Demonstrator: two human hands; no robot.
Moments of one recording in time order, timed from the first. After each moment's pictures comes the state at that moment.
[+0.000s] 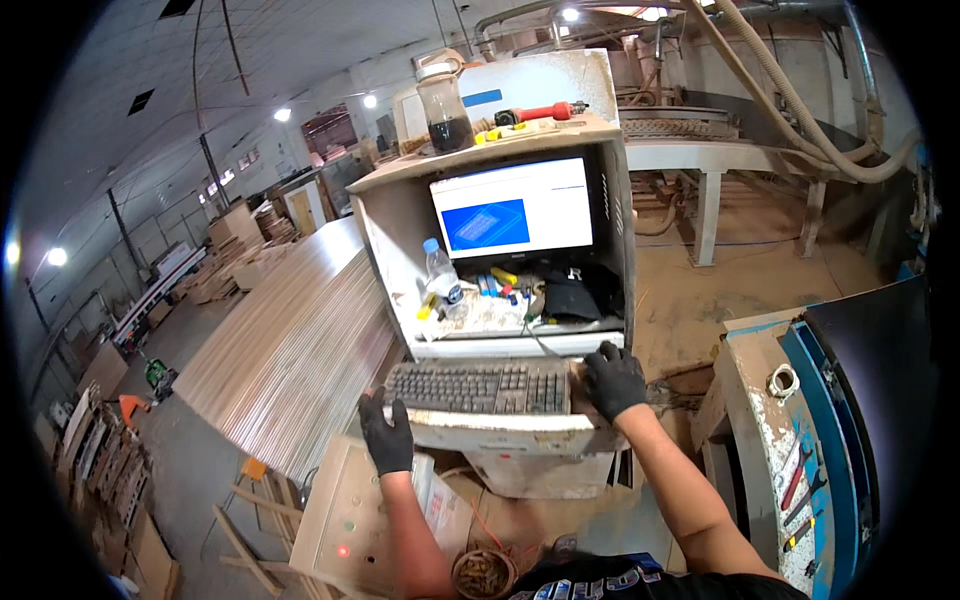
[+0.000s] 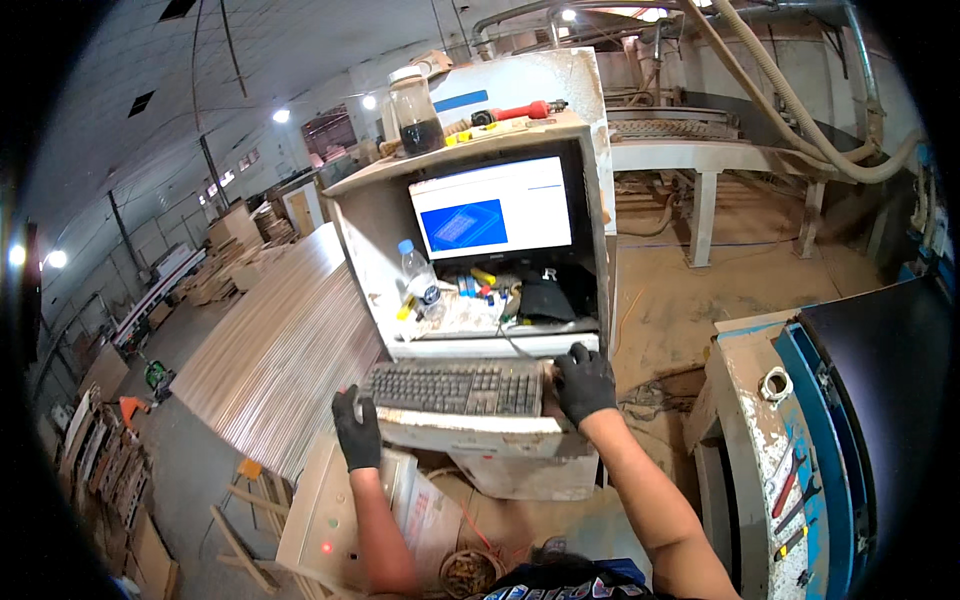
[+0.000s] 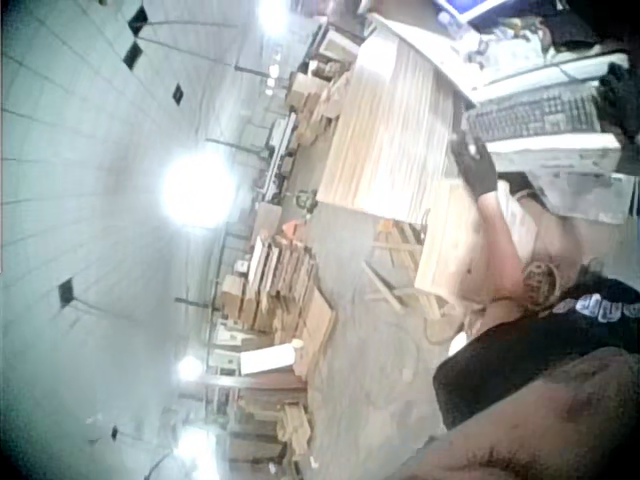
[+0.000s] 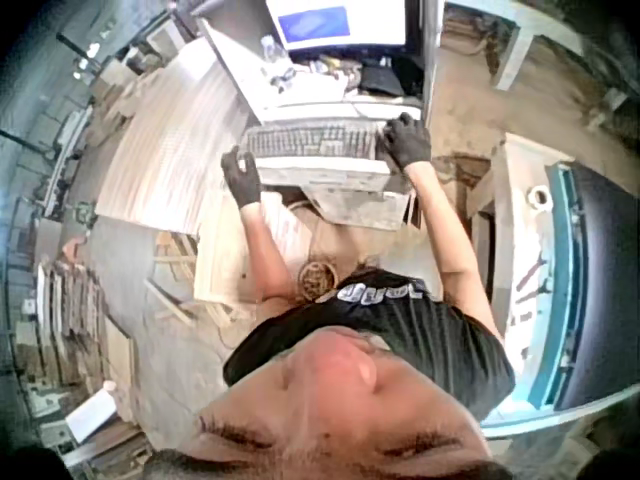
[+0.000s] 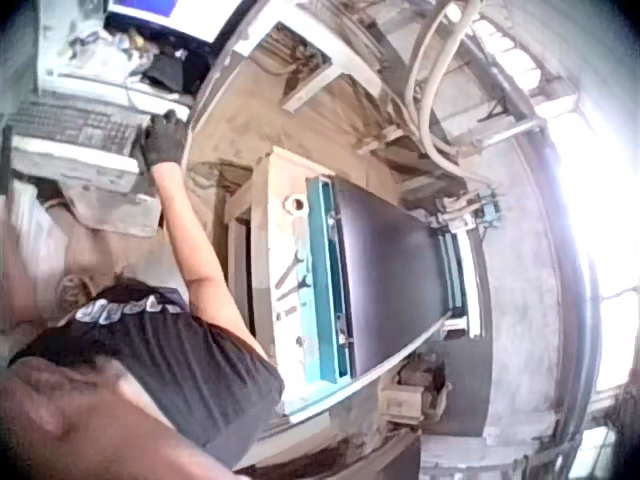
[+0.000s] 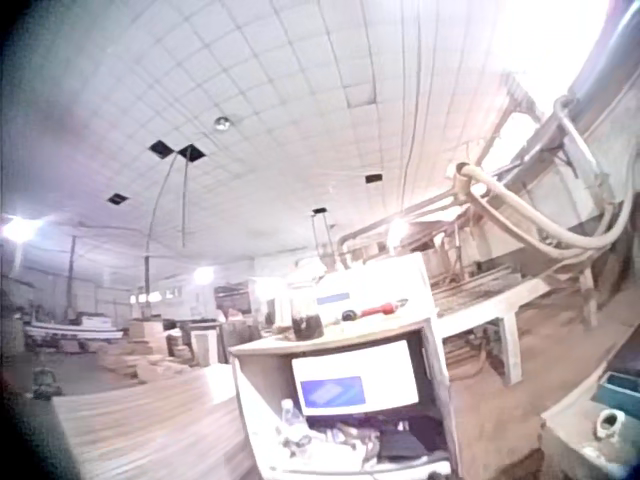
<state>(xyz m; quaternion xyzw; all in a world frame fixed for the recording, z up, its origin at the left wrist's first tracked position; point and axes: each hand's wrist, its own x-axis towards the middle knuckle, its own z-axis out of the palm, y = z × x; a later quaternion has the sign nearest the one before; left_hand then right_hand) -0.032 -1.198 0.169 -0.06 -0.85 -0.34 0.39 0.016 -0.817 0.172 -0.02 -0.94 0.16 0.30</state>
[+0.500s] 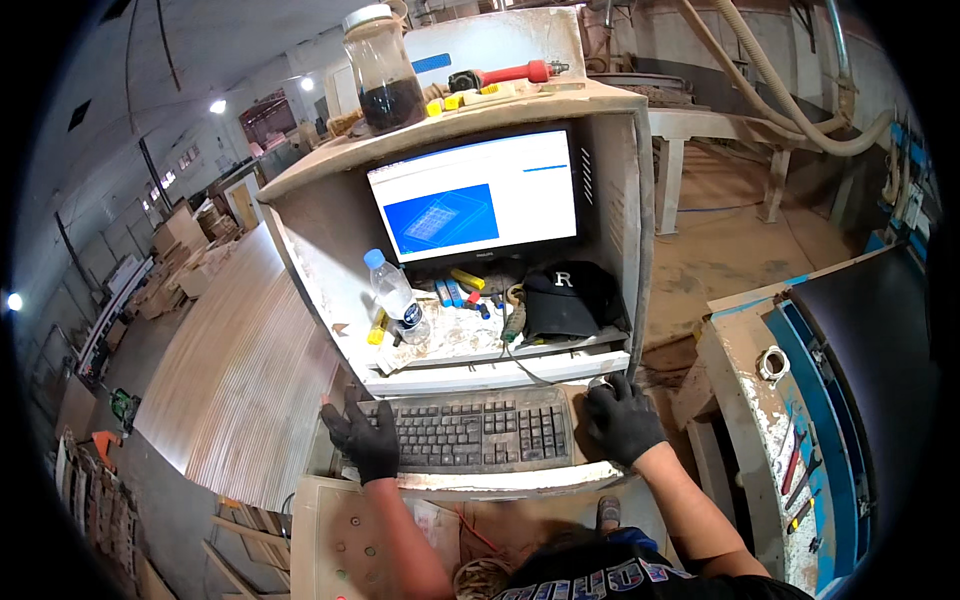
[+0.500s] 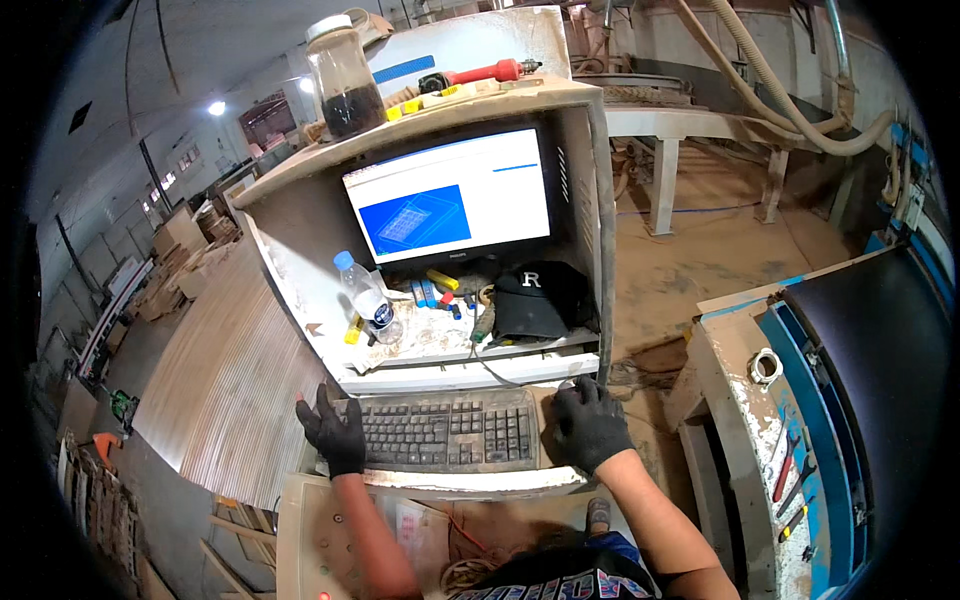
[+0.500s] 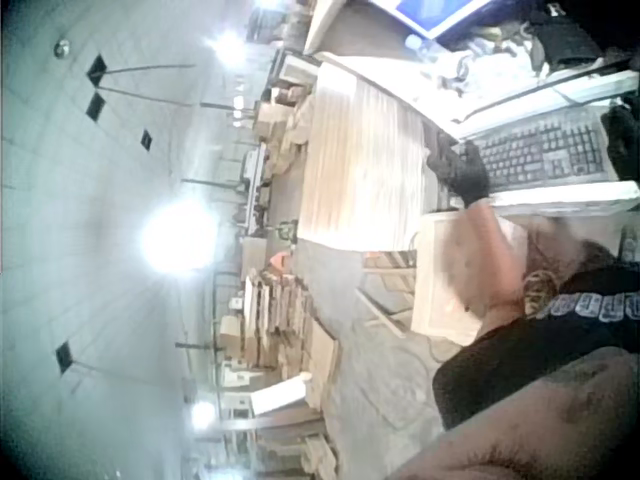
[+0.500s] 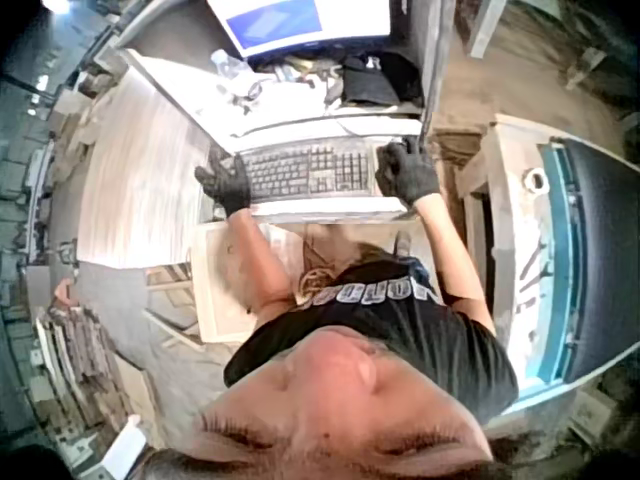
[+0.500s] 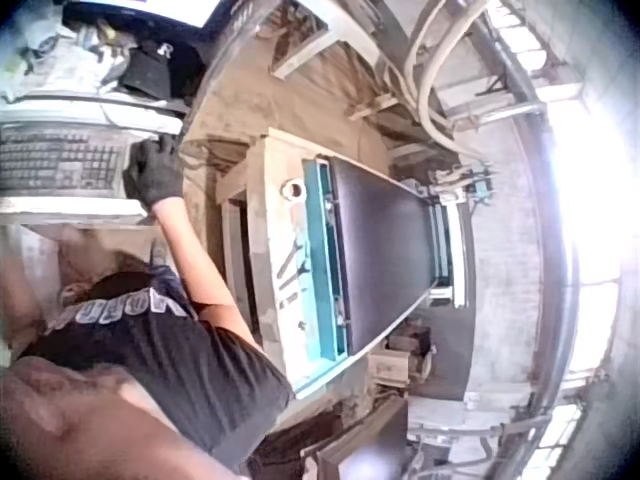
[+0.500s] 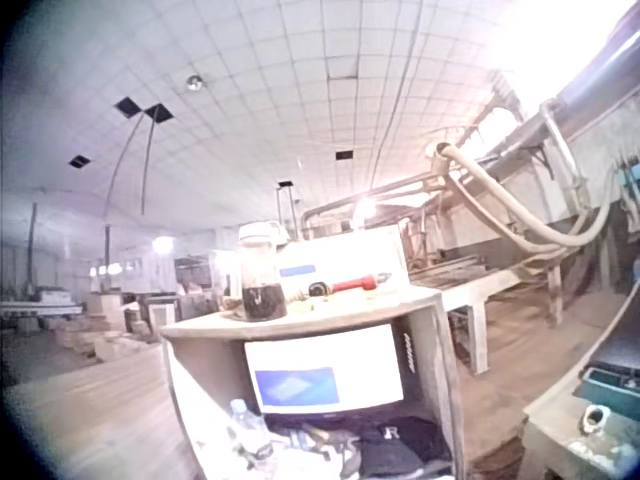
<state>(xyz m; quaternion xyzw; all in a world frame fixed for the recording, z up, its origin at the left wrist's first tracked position) -0.154 -1.167 0.155 -0.01 -0.91 -0.19 0.37 0.002 -0.816 0.164 -0.07 -0.96 0.18 0.21</state>
